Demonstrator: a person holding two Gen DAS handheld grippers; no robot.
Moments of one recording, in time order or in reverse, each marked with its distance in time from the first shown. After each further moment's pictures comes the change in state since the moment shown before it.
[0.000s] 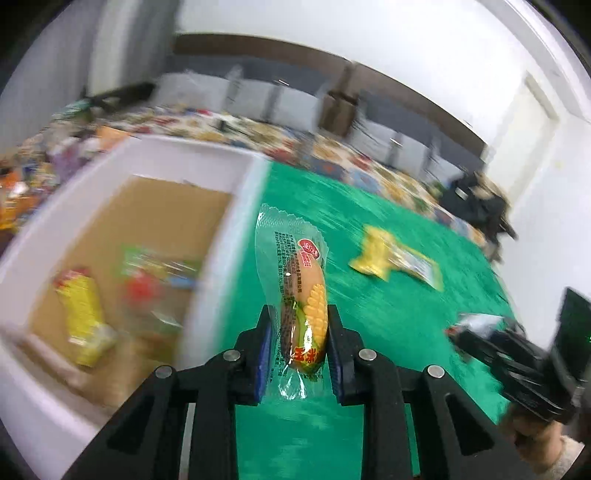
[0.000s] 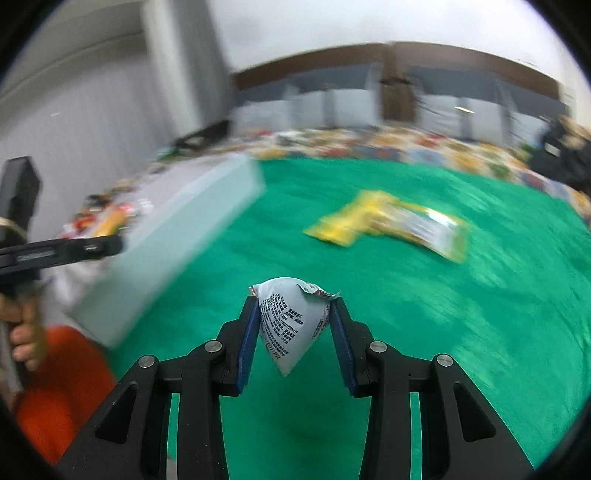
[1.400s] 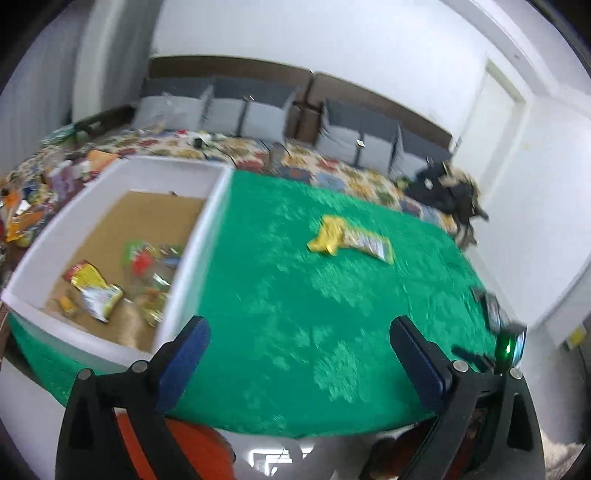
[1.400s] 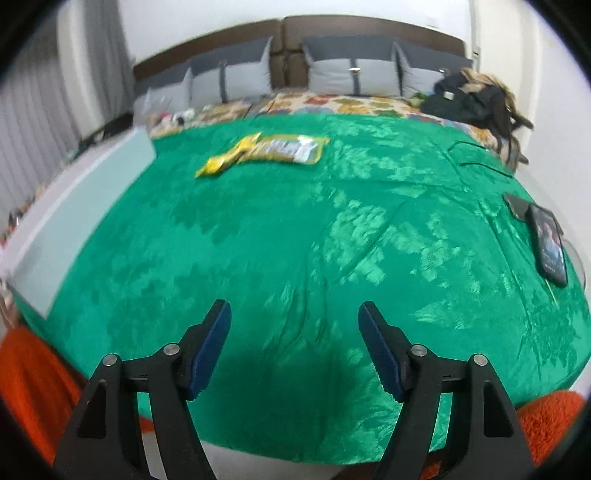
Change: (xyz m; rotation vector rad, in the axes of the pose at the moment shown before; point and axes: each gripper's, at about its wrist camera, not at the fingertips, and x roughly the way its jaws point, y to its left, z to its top) left arm -0.089 -0.068 -0.074 0.120 -0.004 -0.101; right arm -0.062 -0.058 -0.126 0.205 0.138 -0.456
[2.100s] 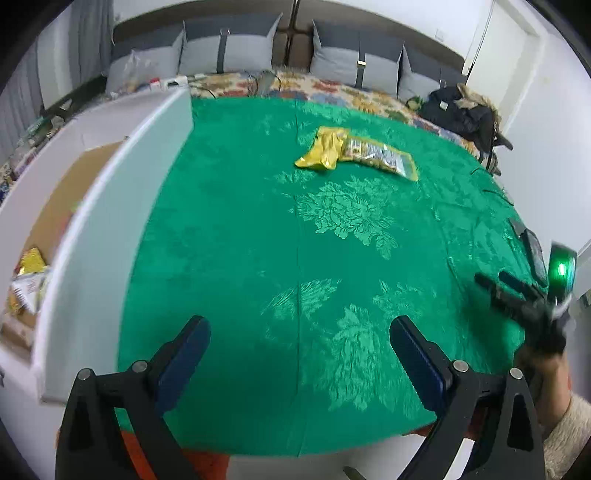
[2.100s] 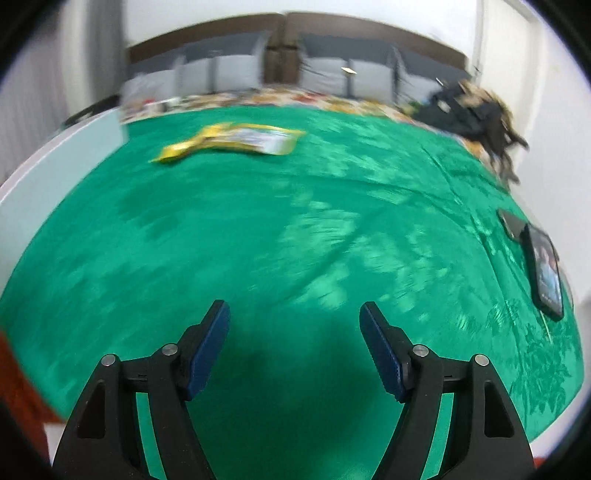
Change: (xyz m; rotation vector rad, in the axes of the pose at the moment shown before) left arm 0.159 -0.038 -0.017 0.080 0.263 0.072; right arm 0.064 -0.078 0.021 0.040 0.007 -0.113
